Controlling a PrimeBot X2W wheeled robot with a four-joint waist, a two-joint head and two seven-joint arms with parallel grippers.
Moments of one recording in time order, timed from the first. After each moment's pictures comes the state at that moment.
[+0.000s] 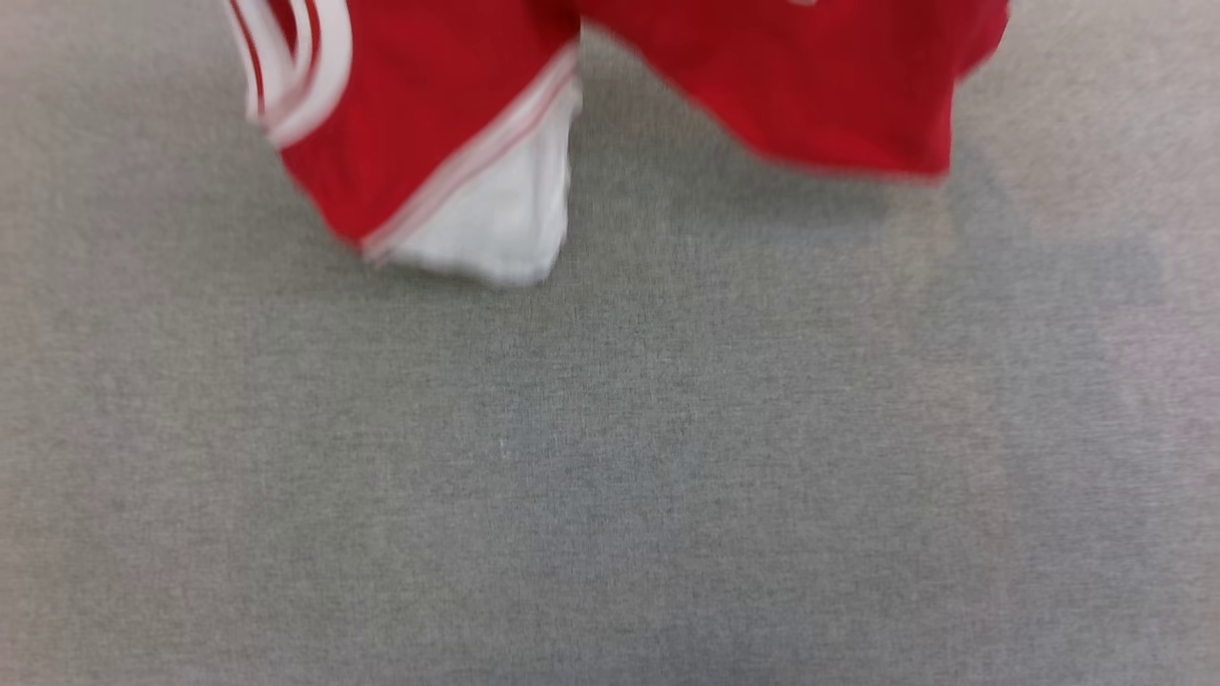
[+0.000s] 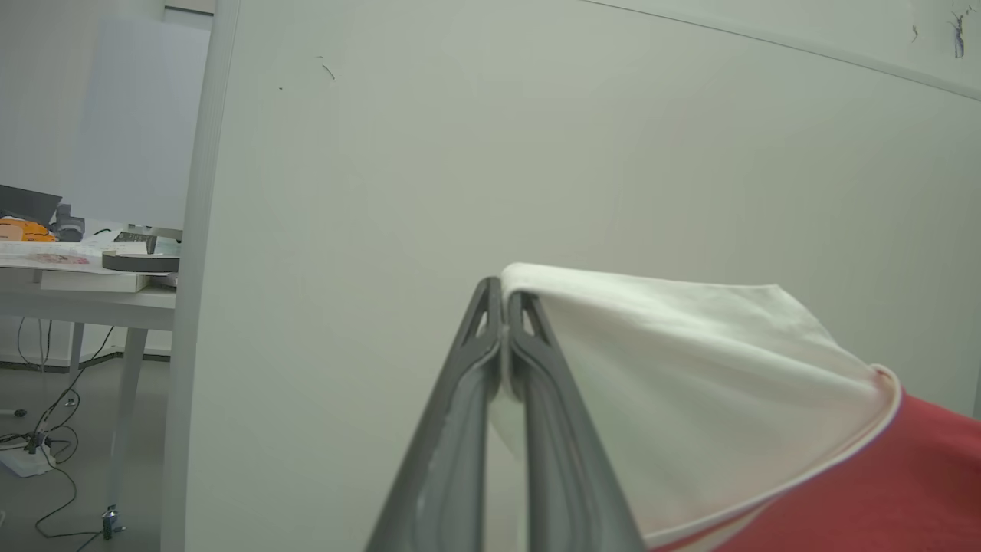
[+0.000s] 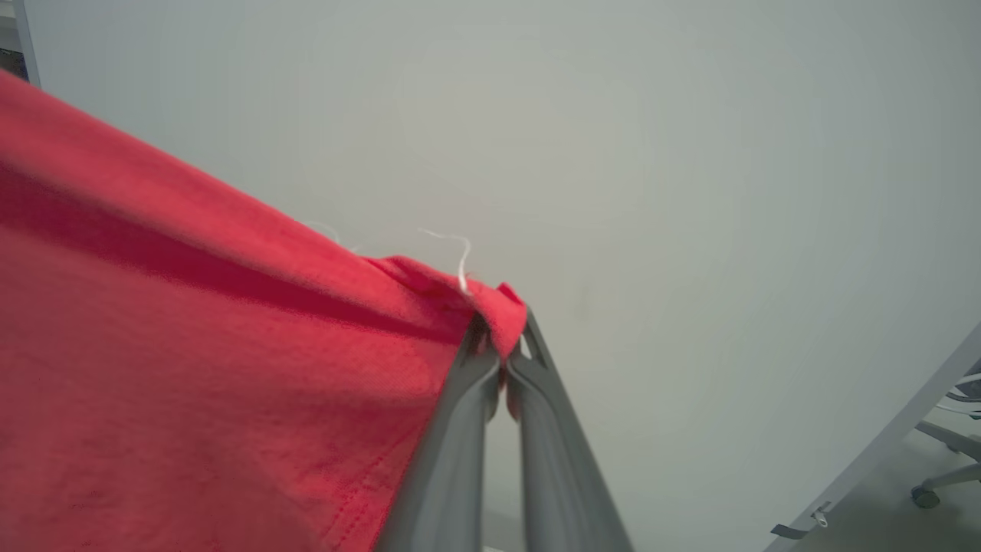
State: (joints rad) left arm -1.14 0.69 -0.16 -0.11 -0.85 0.14 0.03; right arm -1.06 -0.52 0.04 -0.02 0.43 0.14 0.44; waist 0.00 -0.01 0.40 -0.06
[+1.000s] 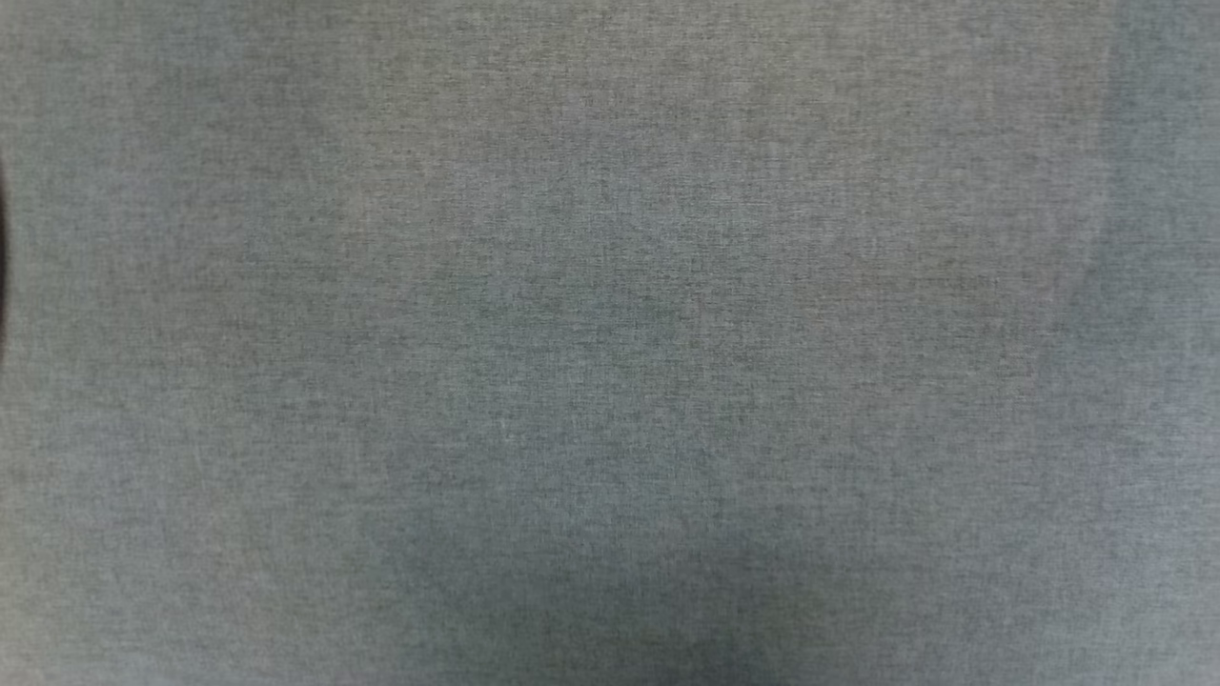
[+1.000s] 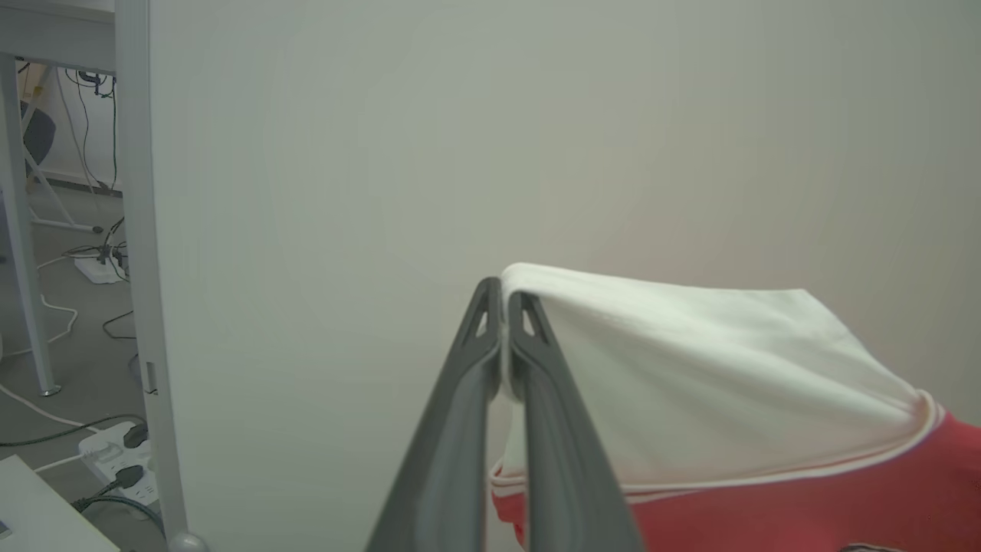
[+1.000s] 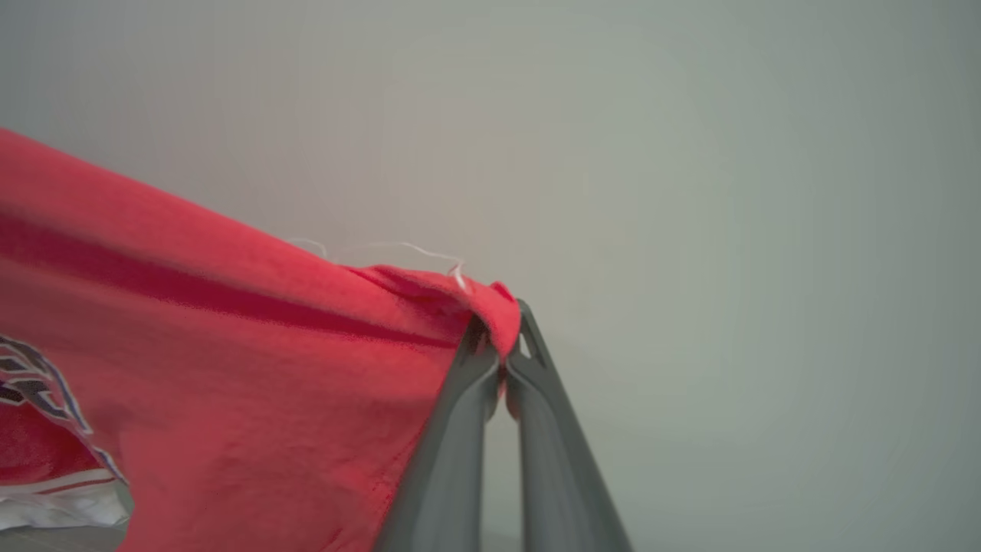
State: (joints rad) left arm -1.74 0.43 -0.32 0.82 -0.74 -0.08 -0.22; right arm -1.62 -0.34 0.08 0.80 0.13 0.14 -0.09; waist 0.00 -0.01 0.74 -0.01
